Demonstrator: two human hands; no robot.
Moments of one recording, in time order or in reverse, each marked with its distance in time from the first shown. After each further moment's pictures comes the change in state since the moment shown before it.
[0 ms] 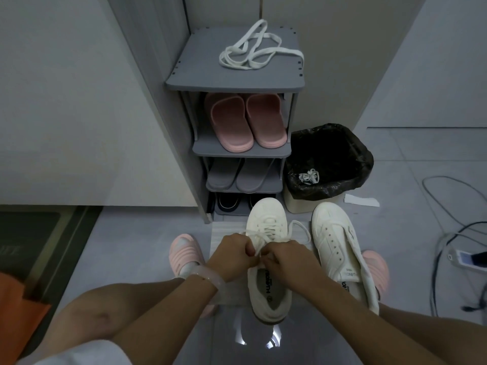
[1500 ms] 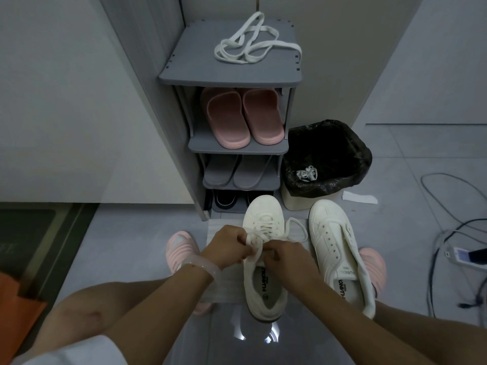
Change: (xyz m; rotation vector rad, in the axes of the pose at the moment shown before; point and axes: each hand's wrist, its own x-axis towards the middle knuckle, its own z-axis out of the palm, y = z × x) left_hand 0.011 -0.002 -0.003 -0.315 -0.028 -0.226; right_hand -0.006 0.002 0.004 0.225 0.019 0.155
